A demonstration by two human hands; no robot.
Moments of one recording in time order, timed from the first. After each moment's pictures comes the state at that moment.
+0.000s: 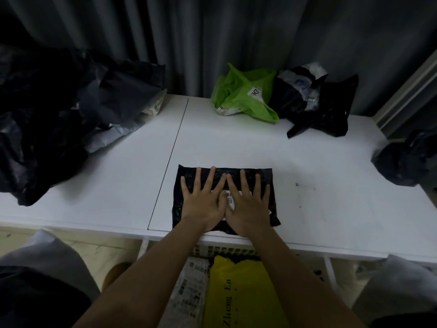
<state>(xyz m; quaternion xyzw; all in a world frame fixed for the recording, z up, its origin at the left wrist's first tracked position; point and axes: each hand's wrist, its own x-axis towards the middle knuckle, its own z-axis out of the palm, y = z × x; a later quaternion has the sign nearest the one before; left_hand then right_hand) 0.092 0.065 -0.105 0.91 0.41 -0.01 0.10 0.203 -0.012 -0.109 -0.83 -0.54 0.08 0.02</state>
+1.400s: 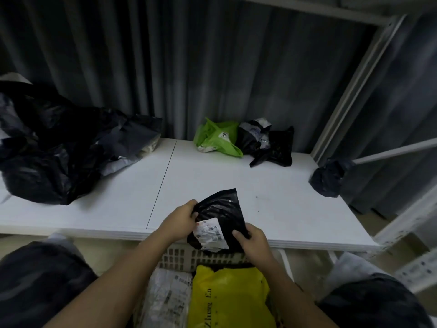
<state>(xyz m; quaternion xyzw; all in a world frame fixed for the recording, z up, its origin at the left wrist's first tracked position) 0.025 0.003 -0.019 0.86 0.35 0.11 0.35 0.185 -0.156 -0.057 -0.76 -0.37 0.29 0.45</state>
